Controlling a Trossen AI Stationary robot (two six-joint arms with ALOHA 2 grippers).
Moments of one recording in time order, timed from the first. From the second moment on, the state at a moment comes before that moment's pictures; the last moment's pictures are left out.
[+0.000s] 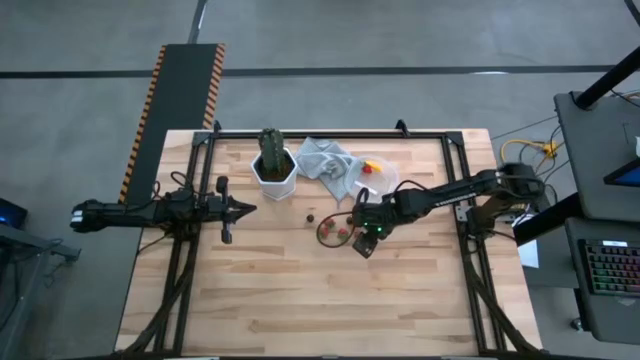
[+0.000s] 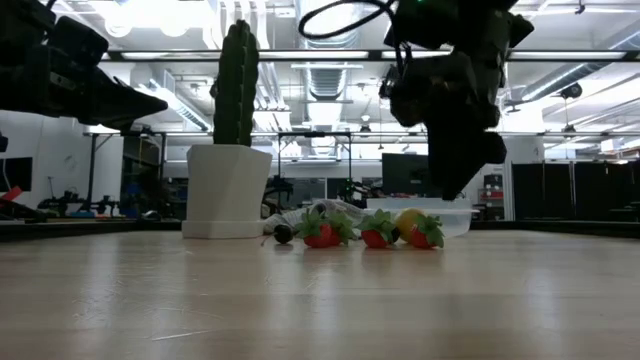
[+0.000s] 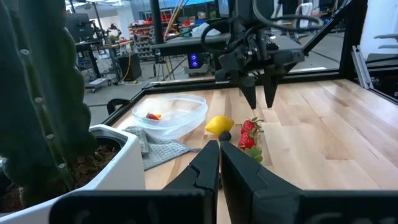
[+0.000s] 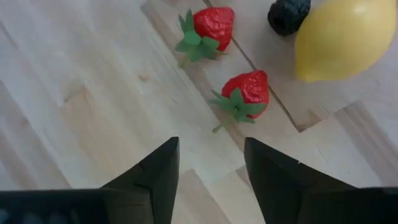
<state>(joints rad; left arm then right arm) 0.00 0.15 0.03 0.02 -0.14 0.12 0.07 1.63 1.02 -0.59 -0.11 0.75</state>
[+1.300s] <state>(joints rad) 0.00 0.15 0.03 0.02 -0.14 0.12 0.04 1.72 1.03 -0.57 -0.10 0.75</state>
